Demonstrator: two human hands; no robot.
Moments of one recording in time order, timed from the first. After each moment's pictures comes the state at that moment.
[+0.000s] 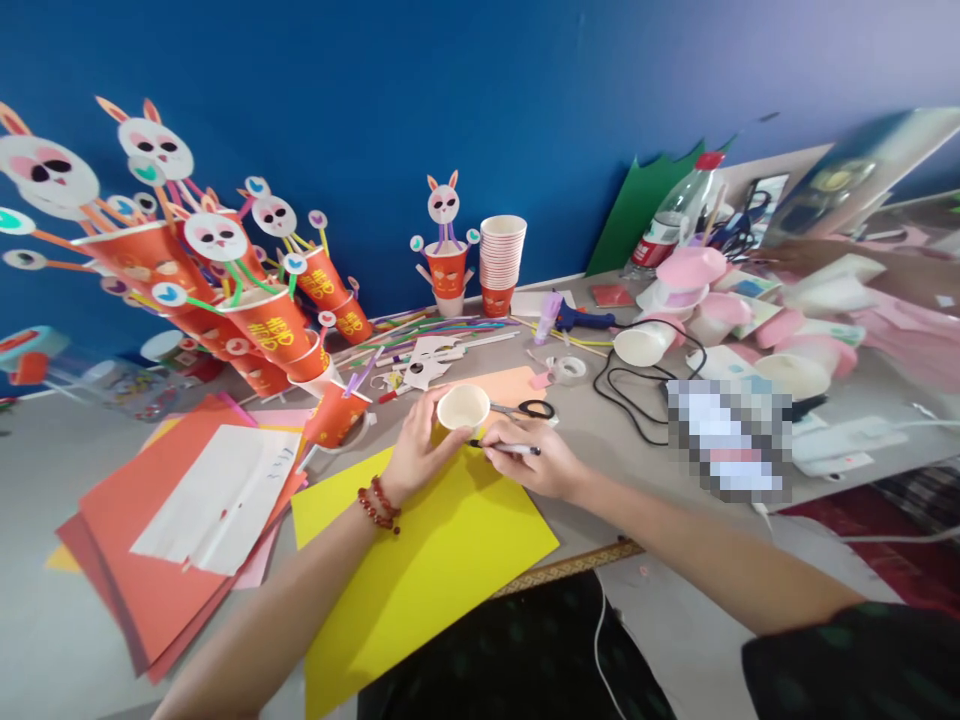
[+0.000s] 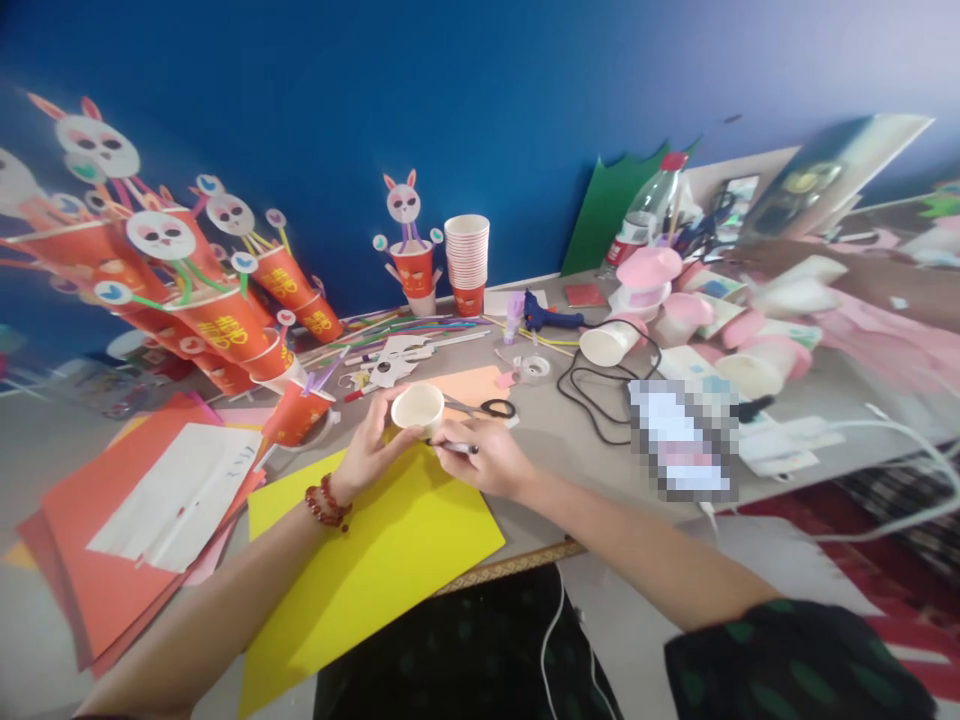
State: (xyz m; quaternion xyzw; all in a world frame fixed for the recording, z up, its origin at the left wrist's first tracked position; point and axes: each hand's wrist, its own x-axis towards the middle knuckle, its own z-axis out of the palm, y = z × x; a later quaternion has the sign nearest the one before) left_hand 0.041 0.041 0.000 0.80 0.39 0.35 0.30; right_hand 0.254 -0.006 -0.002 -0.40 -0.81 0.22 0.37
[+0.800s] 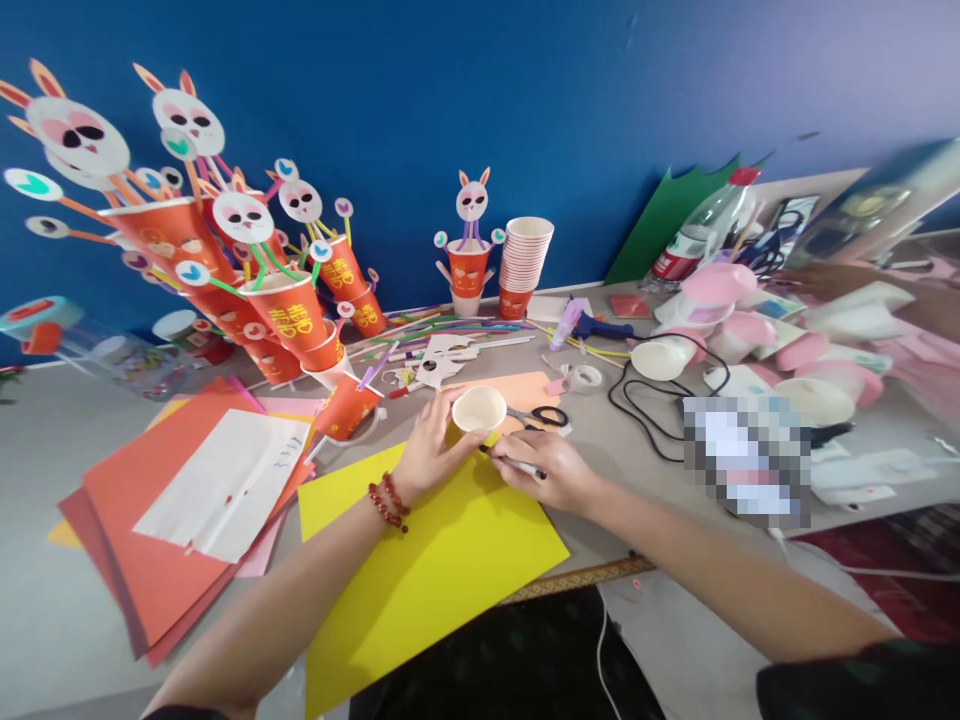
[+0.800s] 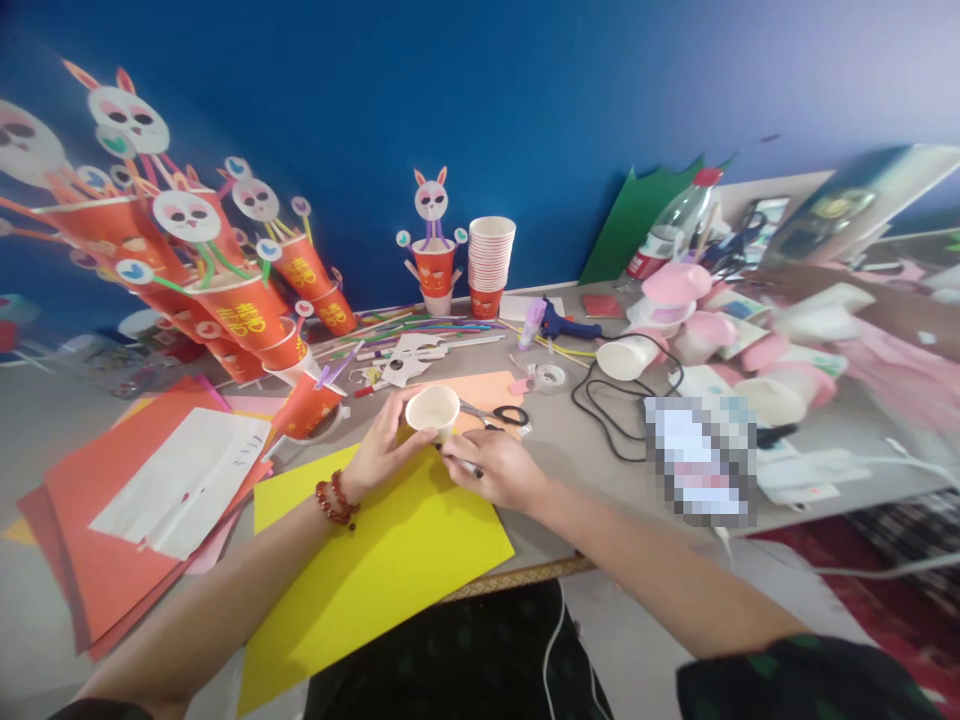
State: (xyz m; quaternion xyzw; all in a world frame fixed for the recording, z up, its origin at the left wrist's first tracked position) left_hand 0.039 0.042 -0.004 0.79 0.40 0.34 0.31; right_hand 0.252 -0.005 -0.002 -0.36 -0.87 0.14 0.30
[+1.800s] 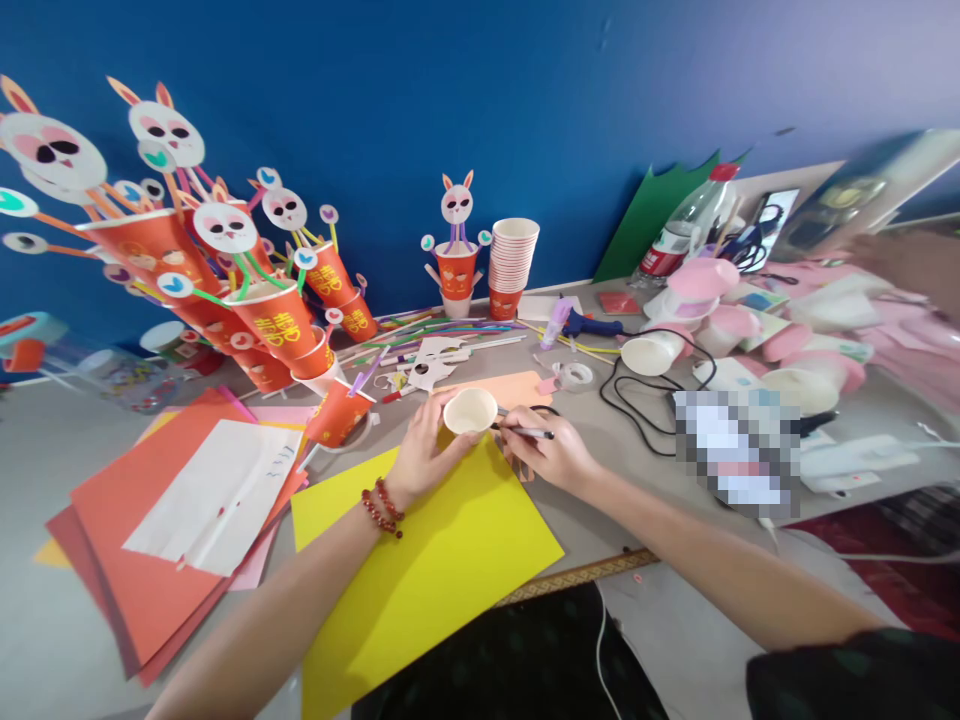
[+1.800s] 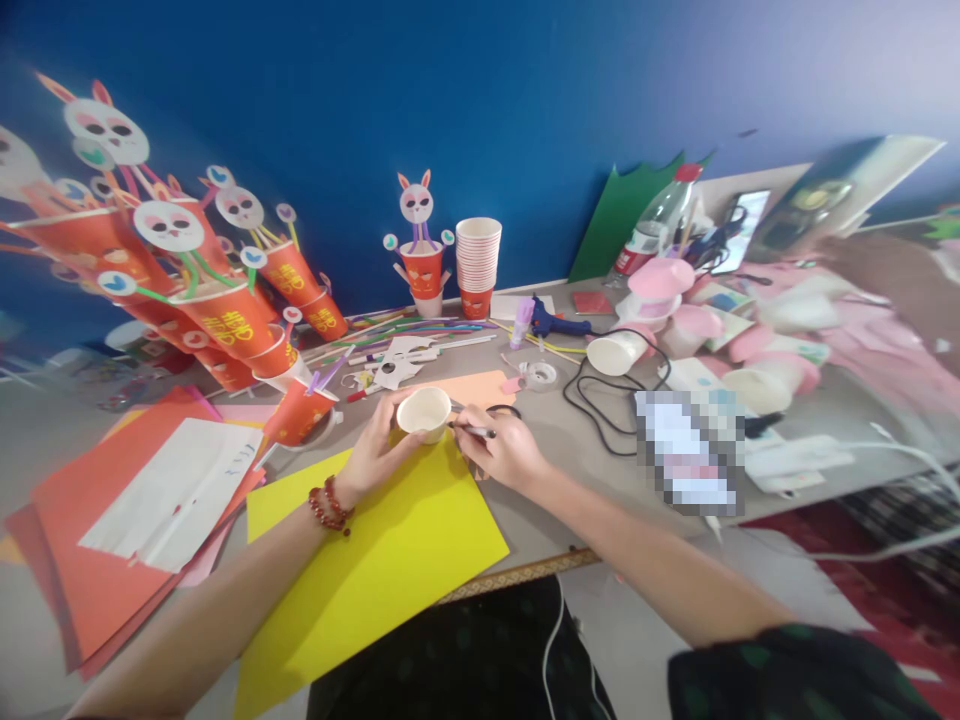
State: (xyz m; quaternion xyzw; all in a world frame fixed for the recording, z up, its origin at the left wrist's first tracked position) left_hand 0.042 0.041 -0.002 0.80 0.38 0.35 0.31; right_hand 0.266 0.005 -0.008 -0.49 -0.77 0.20 0.35
